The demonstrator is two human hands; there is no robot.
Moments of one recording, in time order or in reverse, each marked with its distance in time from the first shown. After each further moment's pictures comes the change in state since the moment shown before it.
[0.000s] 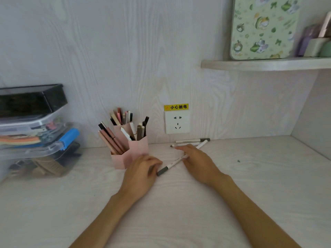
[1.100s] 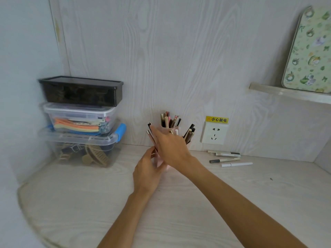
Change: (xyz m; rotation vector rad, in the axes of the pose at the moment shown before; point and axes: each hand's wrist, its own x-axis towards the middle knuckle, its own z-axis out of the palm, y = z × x) left_hand -0.022 -0.070 -0.043 -0.449 0.270 -0.431; right_hand 0.084 -0.197 0.063 -0.476 0.100 -0.275
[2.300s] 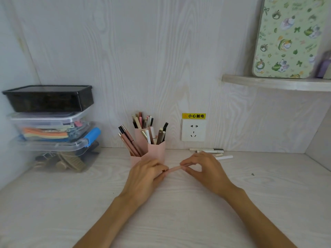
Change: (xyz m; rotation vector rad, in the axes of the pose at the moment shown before) left_hand -0.019 0.034 0.030 0.567 -0.099 0.758; right_hand -0.124 0.144 -0.009 0.432 0.034 0.127
